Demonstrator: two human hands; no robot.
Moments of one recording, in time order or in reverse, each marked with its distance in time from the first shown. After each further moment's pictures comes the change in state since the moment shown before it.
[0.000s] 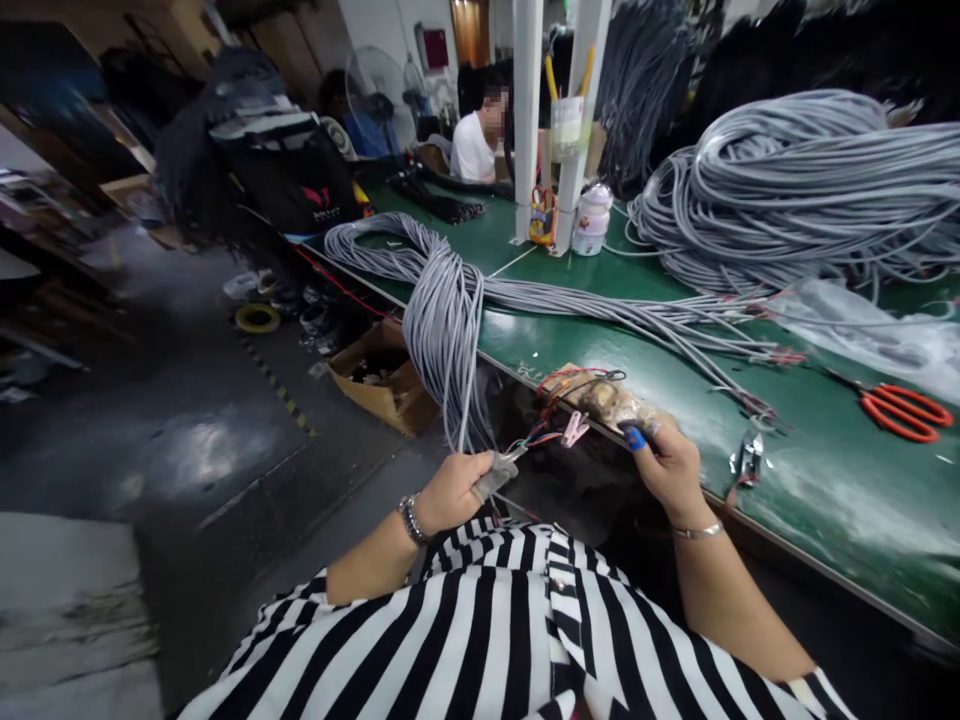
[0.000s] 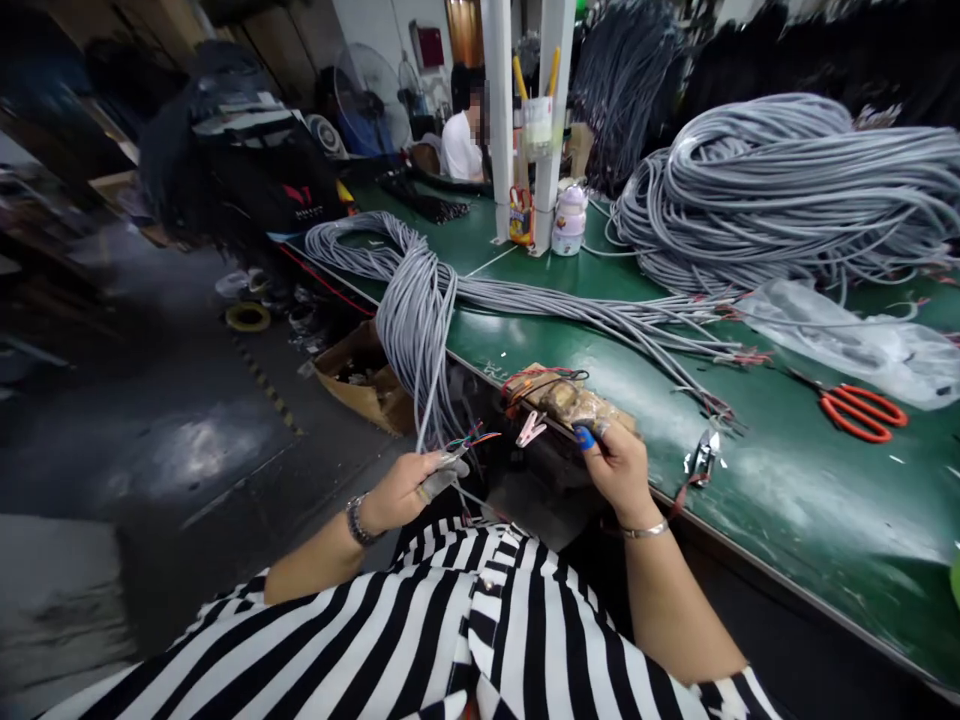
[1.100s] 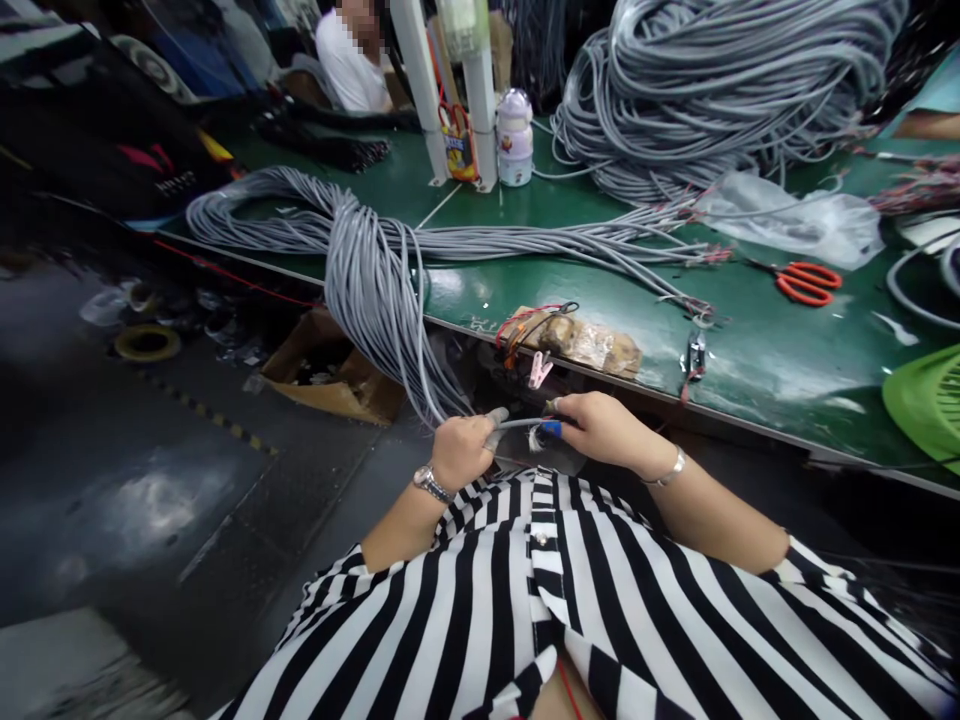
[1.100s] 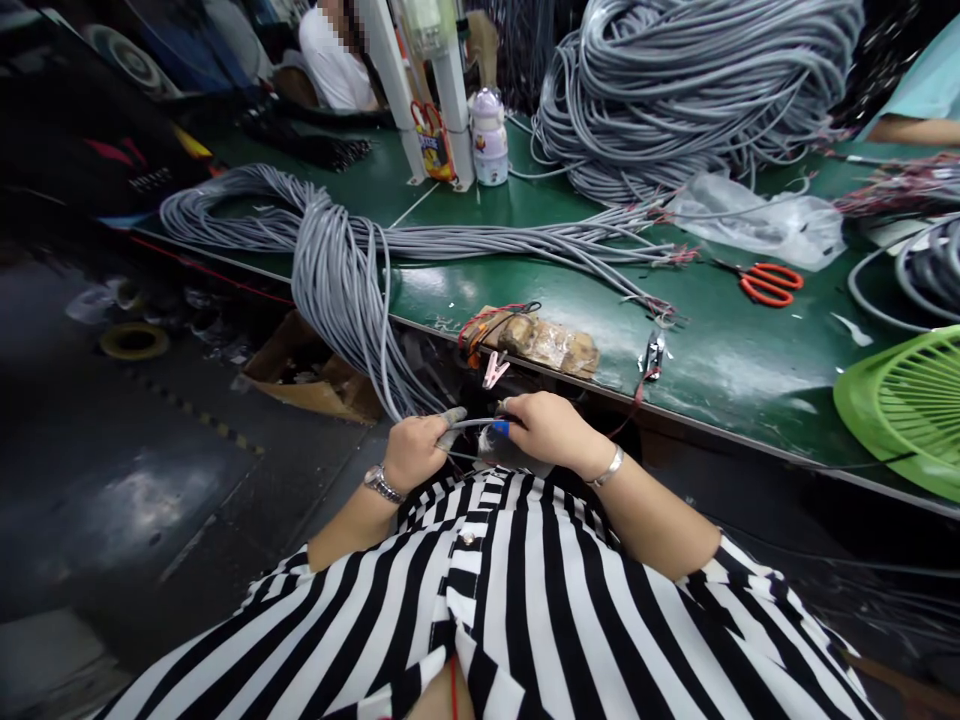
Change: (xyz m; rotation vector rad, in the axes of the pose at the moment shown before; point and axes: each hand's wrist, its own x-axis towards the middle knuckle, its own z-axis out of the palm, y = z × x) left_hand 0.009 -0.035 0.057 0.494 0.013 0.129; right_hand -0.007 -0.079 0.001 -0.158 -0.727 0.161
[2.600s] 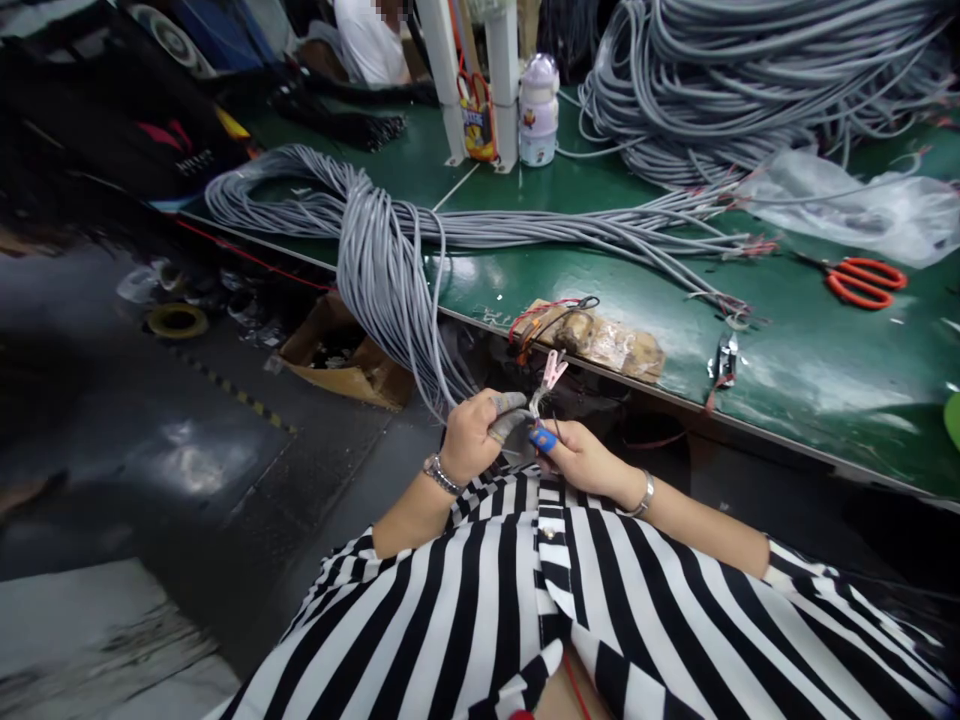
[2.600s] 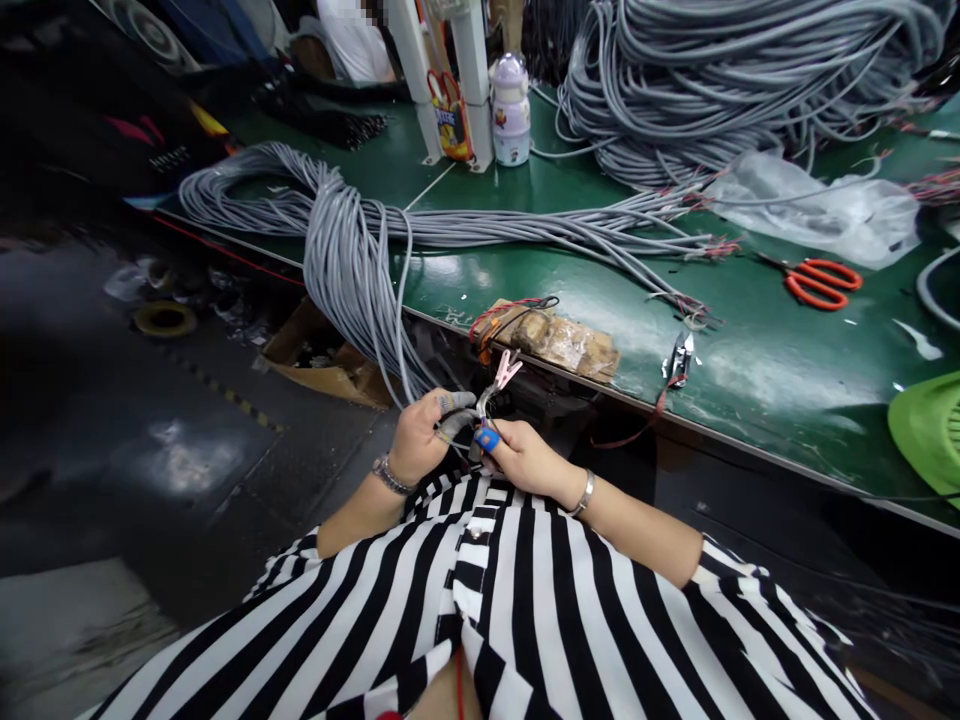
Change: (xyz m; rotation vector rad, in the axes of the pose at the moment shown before) left_hand 0.021 0.007 -0.017 -0.552 0.264 -0.003; right_hand 0.003 -0.025 0.046 0.819 -0.087 -0.029
